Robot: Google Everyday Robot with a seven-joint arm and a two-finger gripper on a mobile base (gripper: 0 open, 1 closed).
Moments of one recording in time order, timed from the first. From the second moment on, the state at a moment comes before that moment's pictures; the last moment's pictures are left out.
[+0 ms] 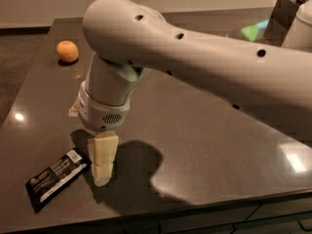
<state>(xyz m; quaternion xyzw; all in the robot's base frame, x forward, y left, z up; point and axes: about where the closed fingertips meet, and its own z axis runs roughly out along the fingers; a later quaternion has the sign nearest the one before) 0.396 0.146 0.850 -0.84 0.48 0.18 0.16</state>
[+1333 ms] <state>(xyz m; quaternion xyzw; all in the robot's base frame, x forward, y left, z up) 0.368 0.180 0.827 -0.86 0.45 0.20 0.15</state>
